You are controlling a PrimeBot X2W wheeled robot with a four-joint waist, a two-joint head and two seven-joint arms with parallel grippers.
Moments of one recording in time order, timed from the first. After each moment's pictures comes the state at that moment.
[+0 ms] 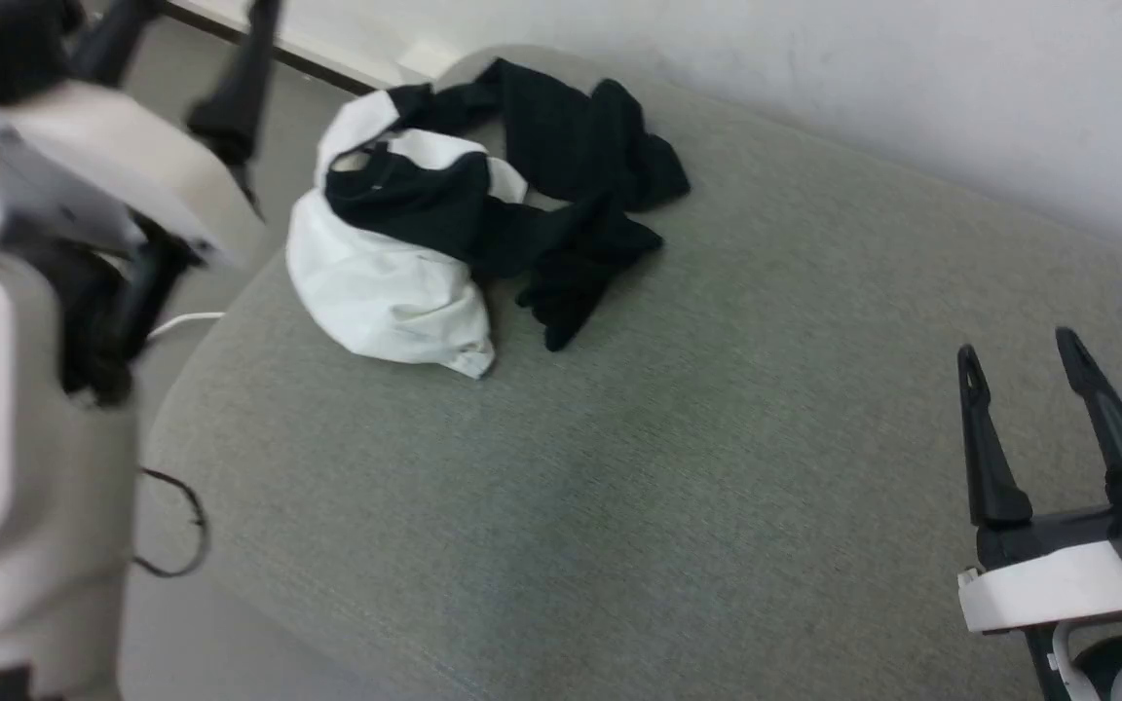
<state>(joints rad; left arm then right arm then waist) -0.66 0.30 -0.08 -0.08 -0.38 -0.11 0.32 0.05 -0.05 -0.07 -0.30 -0.07 0.13 -0.04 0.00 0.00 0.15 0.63</state>
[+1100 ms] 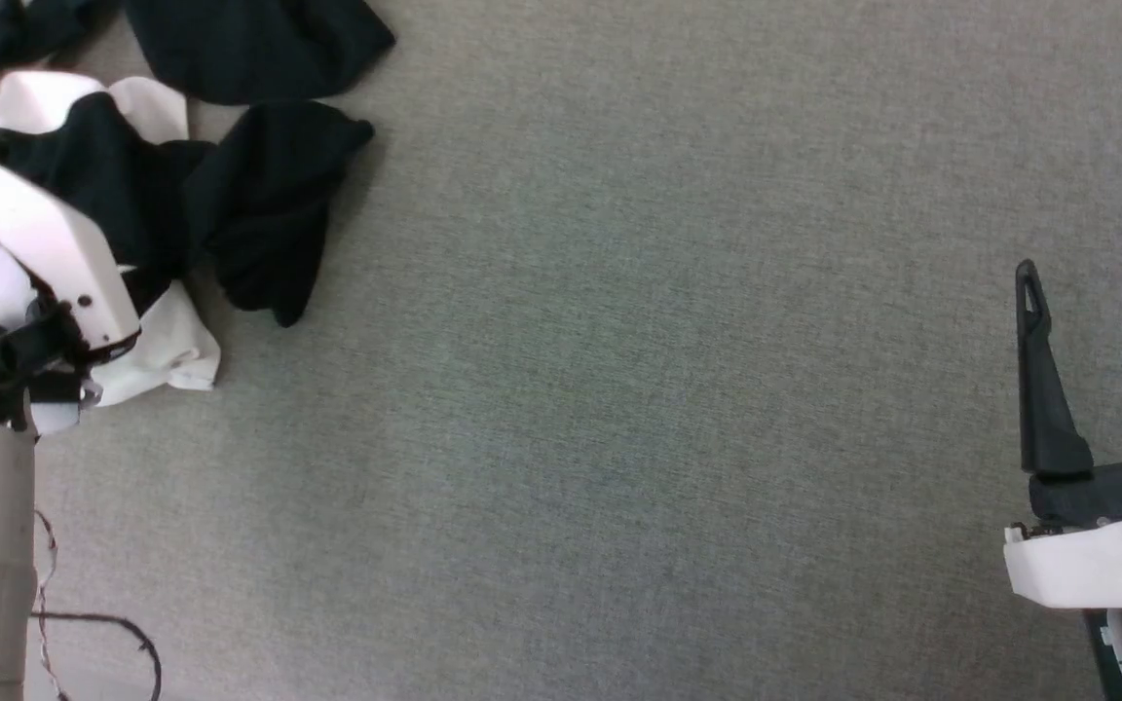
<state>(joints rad) -0.71 0.46 -0.01 0.42 -0.63 0.05 0.91 -0.01 -0.07 -0.05 -0.55 -0.19 0.13 0.12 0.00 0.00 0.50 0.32</state>
